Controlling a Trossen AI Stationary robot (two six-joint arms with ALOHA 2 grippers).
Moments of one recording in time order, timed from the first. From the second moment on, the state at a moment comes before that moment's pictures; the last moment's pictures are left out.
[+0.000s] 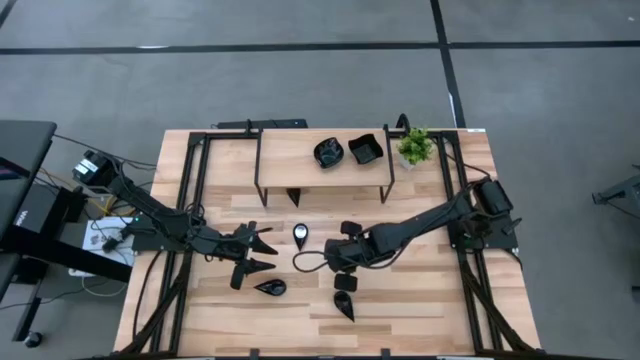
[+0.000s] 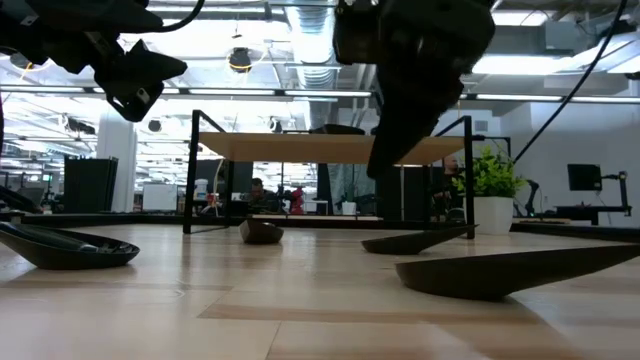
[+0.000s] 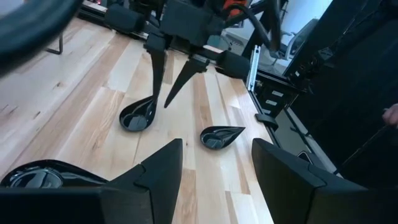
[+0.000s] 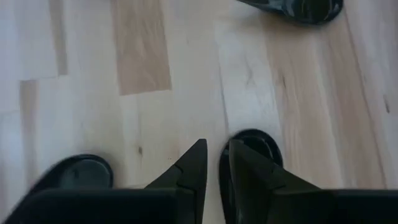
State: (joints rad) left arm -0.56 1.09 0.28 0.59 -0.34 -0.42; right arm 0.31 1.82 1.28 -0.56 0.16 0.41
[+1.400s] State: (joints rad) left arm -0.56 1.09 0.28 0.61 -0.34 -0.42; right arm 0.33 1.92 1.27 -0.54 0.16 0.37
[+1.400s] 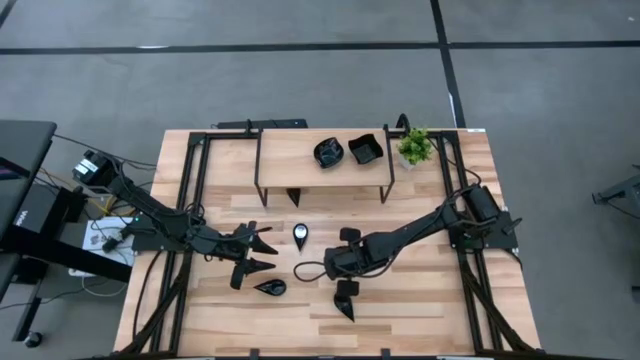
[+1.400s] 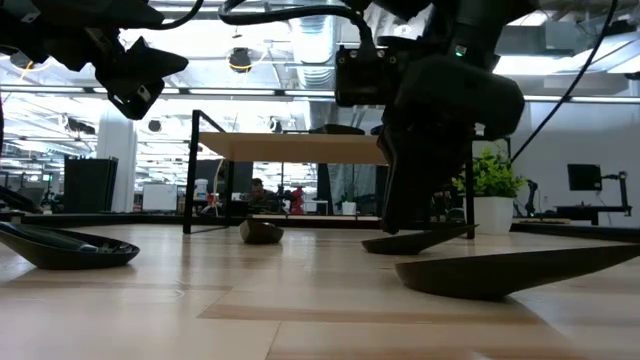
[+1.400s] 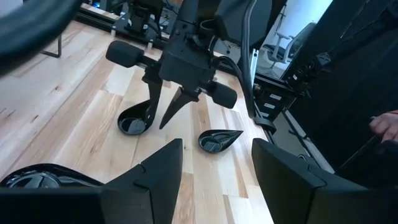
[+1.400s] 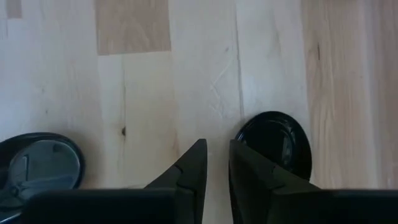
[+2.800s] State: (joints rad) left arm -0.56 1.09 0.28 0.61 -0.34 -0.42; right arm 0.29 1.92 1.27 -0.58 0.16 0.32
